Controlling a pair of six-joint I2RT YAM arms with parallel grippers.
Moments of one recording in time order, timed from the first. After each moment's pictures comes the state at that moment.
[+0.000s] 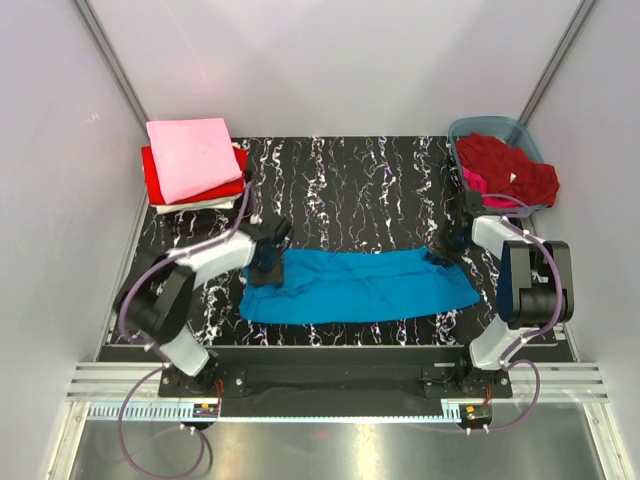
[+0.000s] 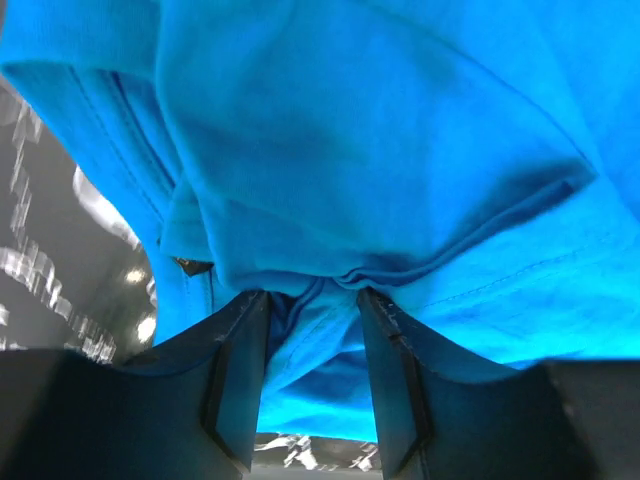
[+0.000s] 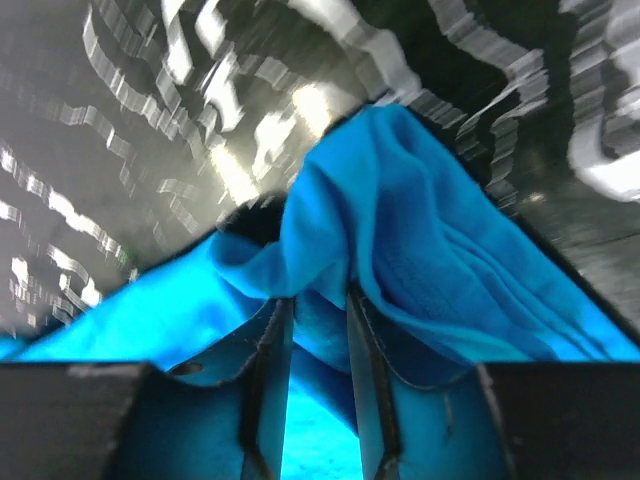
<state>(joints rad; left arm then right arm) -0.54 1.58 0.89 -0.66 -0.15 -0.61 -0.03 1.69 0.97 -0.51 -0.13 0.57</state>
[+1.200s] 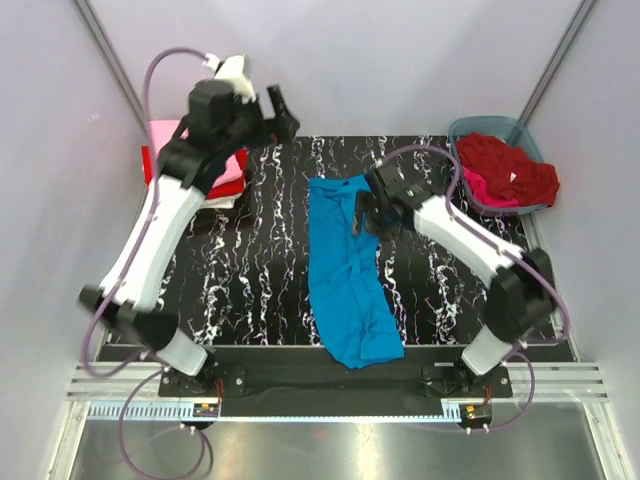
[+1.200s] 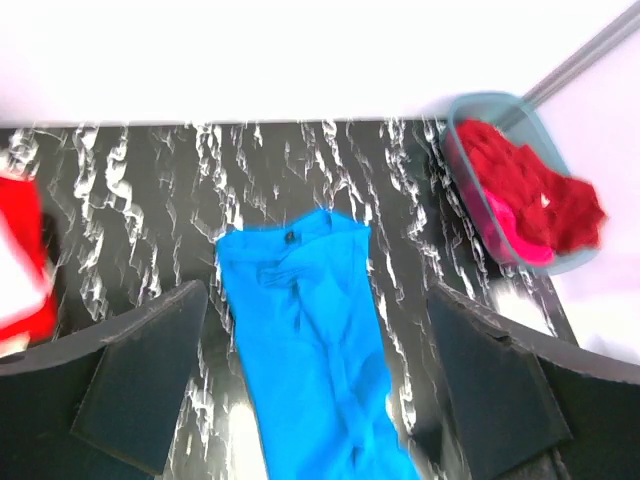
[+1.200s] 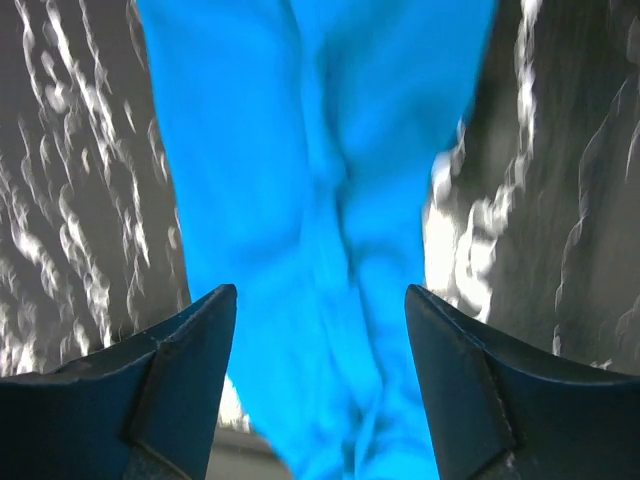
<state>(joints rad) -0.41 1.63 1.96 -0.64 0.02 -0.39 0.57 1.61 1.34 -0.75 0.04 0.65</state>
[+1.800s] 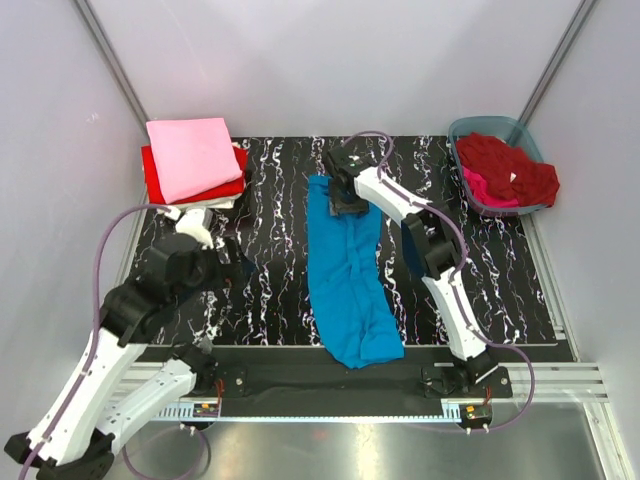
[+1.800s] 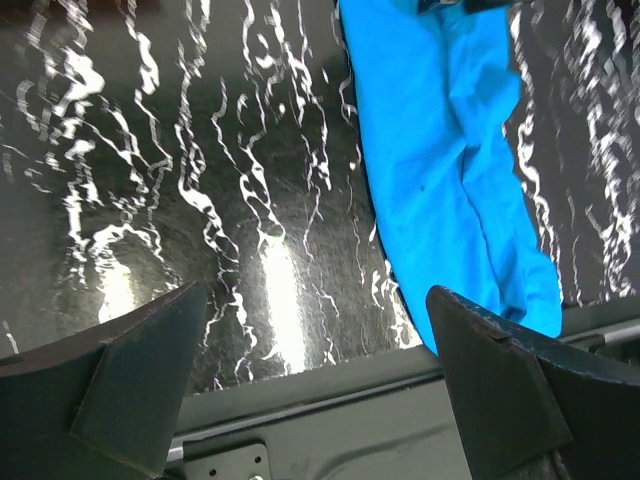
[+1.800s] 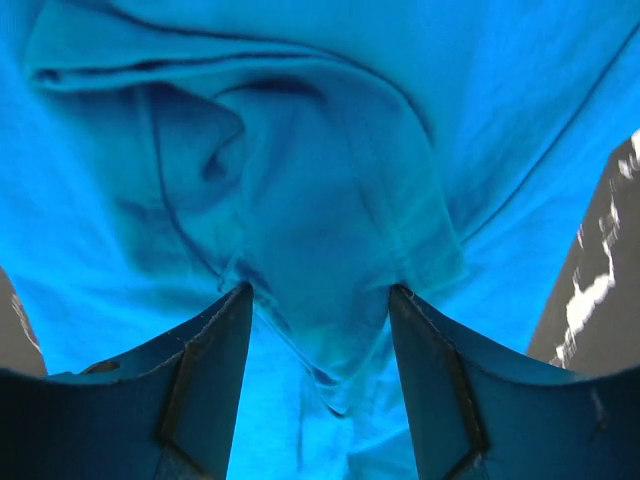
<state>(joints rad) -0.53 0.69 1.00 -0.95 -0.12 -0.48 0.56 2.43 2.13 -0.90 0.24 0.46</state>
